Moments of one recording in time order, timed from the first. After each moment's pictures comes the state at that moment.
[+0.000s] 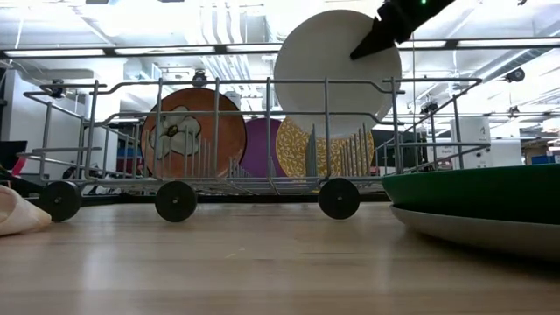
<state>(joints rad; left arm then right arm) -0.83 2.18 2.20 -1.57 -1.39 -0.65 -0.19 1.08 0.96 -0.30 0.32 -0.37</state>
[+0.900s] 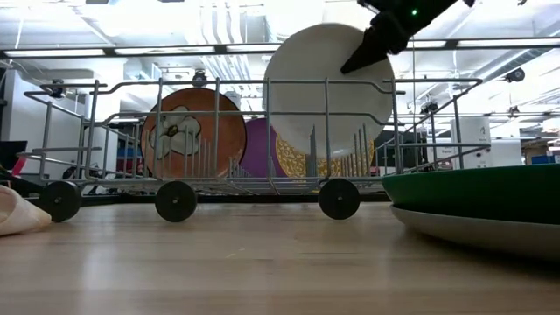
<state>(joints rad) -0.82 2.18 2.20 -1.57 -1.43 -0.58 -0.19 1.20 0.95 -0.30 0.27 -0.34</state>
